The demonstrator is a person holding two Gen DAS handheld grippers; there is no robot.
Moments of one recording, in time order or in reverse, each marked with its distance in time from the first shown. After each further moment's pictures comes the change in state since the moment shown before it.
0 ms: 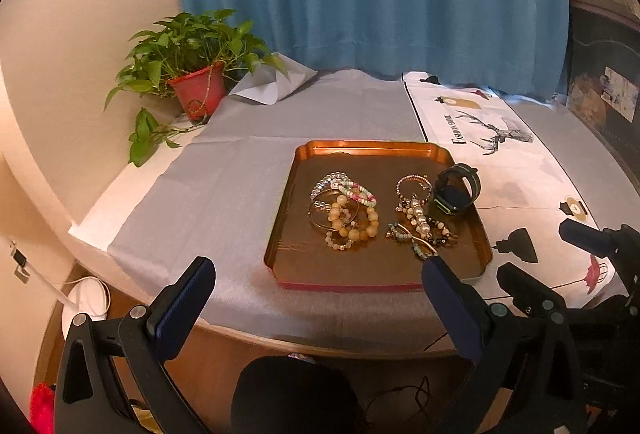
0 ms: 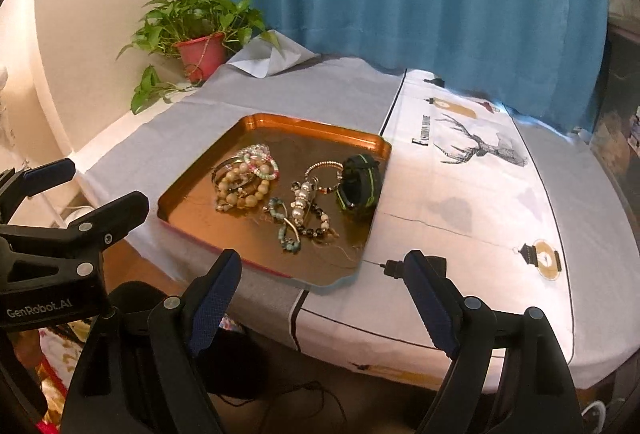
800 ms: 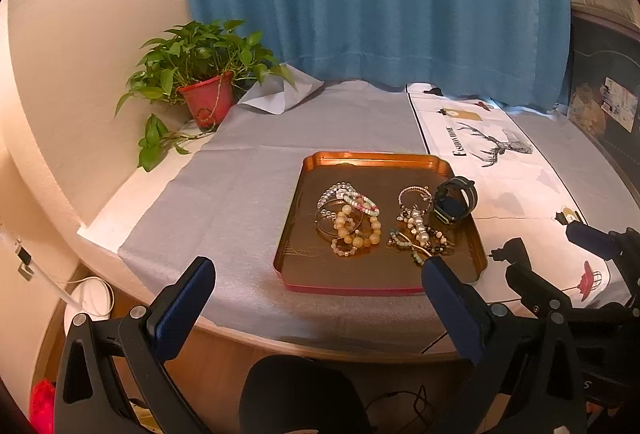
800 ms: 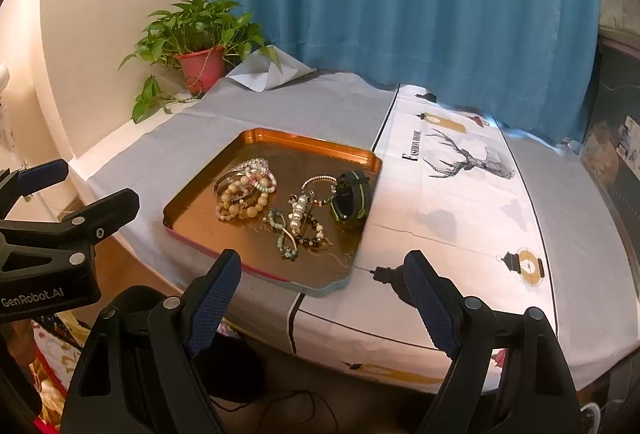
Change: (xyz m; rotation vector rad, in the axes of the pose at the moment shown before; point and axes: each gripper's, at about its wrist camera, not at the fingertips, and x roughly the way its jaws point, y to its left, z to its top) left arm -0.017 0.004 0.003 -0.013 -0.025 0.014; right arm -0.023 0.000 0.004 -0.008 -0.038 -0.022
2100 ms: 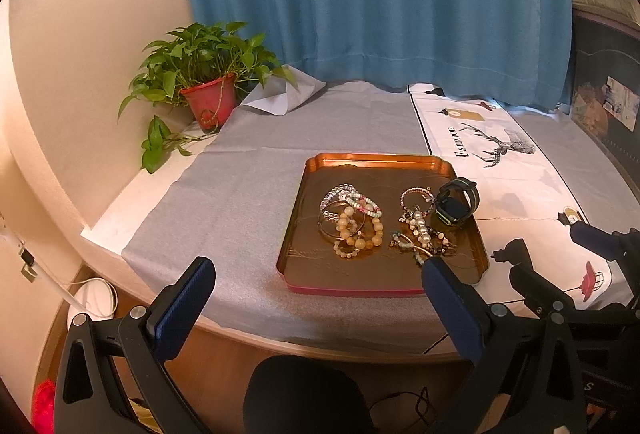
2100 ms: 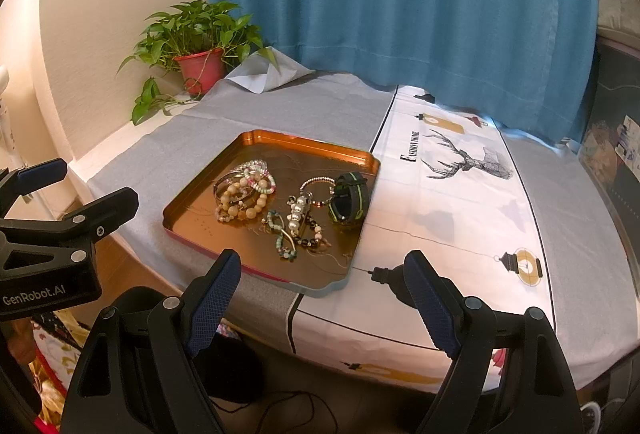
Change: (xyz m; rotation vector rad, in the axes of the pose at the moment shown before) left arm -0.002 0.002 0.000 0.007 -0.005 0.011; right arm -0.001 -0.001 0.001 0.000 -0.002 -0.002
